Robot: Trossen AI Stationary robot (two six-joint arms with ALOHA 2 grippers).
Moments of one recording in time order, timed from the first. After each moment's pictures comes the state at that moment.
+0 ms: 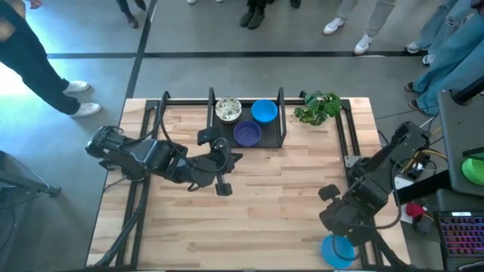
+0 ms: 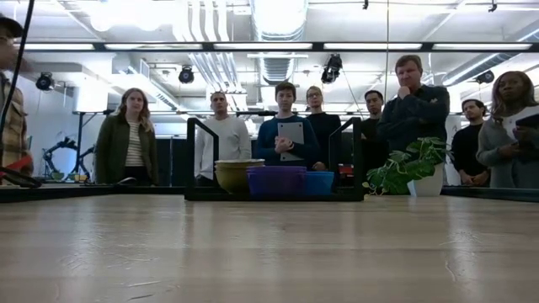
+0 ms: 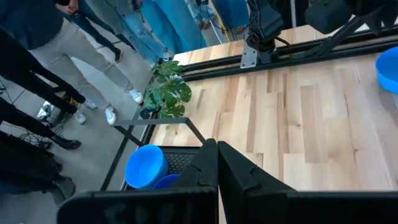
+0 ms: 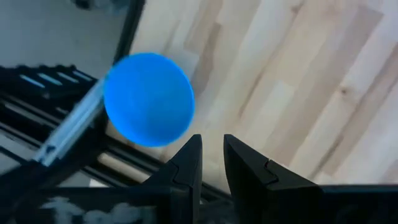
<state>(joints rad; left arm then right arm) -0.37 1.57 1.84 -0.87 -0.72 -0.03 0.78 1.42 1.36 -1.31 -0.16 0.42</state>
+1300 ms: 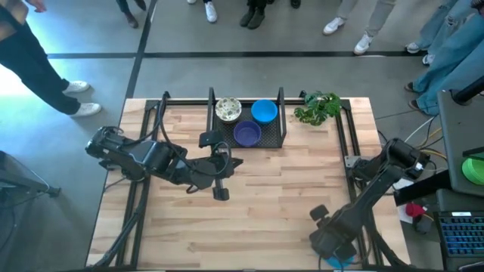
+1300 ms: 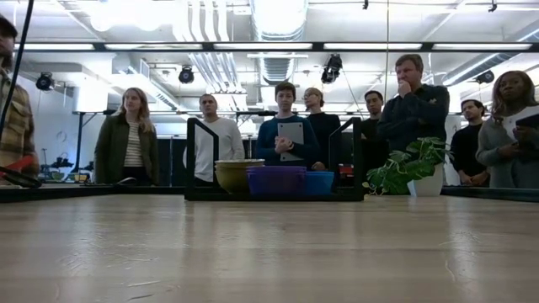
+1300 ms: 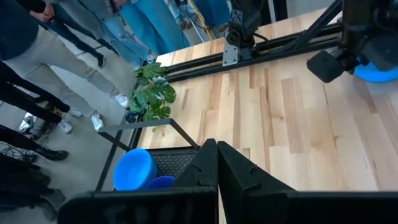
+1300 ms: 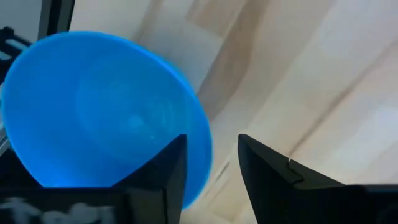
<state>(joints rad) -0.38 1.57 1.84 -0.88 -0.65 0.02 0.89 1.69 1.08 -0.91 -0.18 0.45</state>
